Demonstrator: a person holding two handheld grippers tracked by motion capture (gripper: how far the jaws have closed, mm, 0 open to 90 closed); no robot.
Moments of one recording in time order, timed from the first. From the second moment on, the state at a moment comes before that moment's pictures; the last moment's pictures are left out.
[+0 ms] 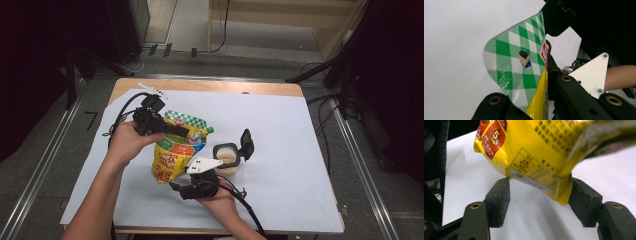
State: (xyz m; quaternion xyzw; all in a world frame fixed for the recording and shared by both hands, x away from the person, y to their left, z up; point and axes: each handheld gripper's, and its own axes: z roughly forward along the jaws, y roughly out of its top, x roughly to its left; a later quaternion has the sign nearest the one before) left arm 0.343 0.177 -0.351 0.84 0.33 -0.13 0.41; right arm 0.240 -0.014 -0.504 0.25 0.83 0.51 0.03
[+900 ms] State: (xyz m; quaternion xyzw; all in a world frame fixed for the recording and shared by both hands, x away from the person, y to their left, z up) left arm 0.358 0.203 -0.343 0.82 0.35 -0.09 0.44; right arm 0.246 -0.032 -0.484 0.27 0.81 0.52 0.04
